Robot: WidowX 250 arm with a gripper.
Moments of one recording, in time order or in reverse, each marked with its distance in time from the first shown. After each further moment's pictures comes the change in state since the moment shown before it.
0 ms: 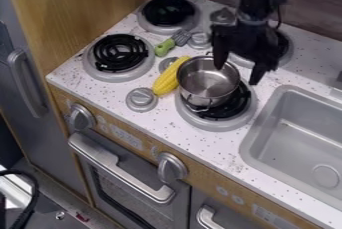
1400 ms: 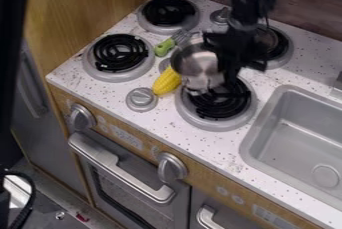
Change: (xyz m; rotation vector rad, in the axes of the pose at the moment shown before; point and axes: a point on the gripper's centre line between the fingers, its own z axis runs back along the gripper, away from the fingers) arm 0.015 0.031 -0.007 0.004 -0.003 0.073
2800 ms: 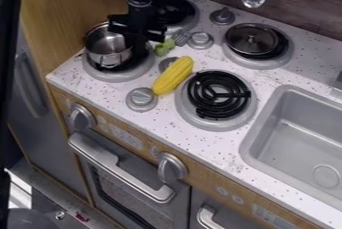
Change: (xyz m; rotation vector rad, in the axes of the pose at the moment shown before) arm 0.017 0.173 -0.066 0.105 0.103 0.302
